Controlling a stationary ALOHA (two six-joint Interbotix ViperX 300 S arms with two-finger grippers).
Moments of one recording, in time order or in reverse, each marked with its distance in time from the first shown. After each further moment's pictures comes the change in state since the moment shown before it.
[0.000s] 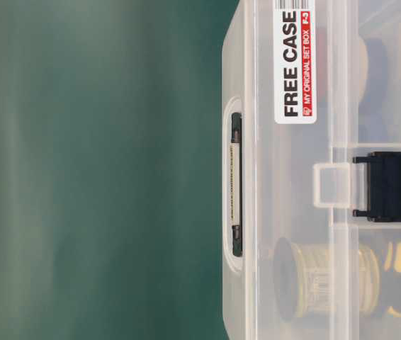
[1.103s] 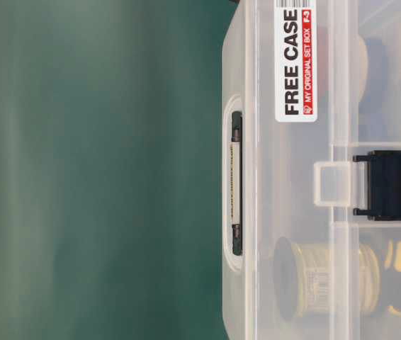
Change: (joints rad) left arm -0.037 0.261 -0.055 0.002 -0.149 0.000; right arm 0.015 0.144 -0.078 -0.002 -0.094 -0.005
